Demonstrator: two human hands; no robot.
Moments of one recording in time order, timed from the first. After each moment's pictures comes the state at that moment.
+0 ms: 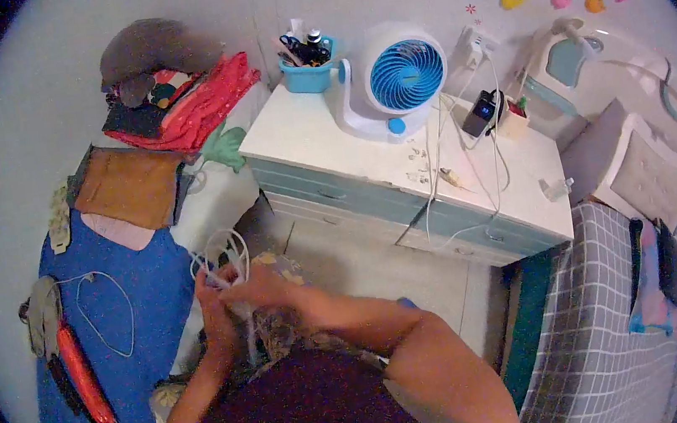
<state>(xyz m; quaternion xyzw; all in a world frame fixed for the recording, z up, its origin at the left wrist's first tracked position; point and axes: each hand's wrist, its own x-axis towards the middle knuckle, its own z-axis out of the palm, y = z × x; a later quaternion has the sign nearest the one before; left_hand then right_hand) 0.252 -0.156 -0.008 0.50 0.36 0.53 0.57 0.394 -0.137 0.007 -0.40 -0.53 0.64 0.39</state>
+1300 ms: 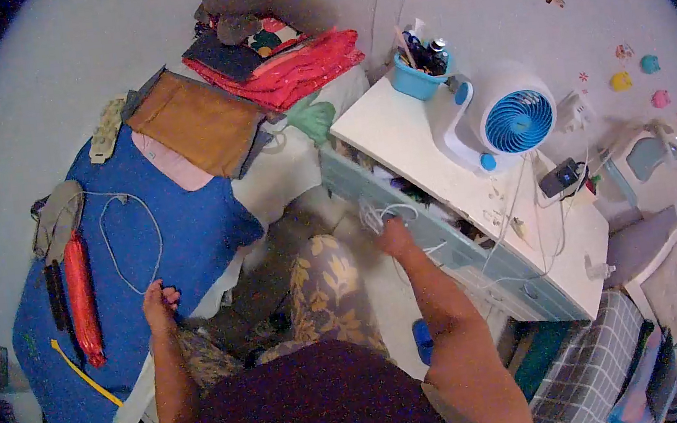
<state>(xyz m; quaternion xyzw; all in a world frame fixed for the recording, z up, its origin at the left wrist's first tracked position) -0.001 -0.144 -0.091 0.25 0.63 0.60 0.42 0.549 -0.060 -0.143 -0.71 -0.67 0.18 0.12</state>
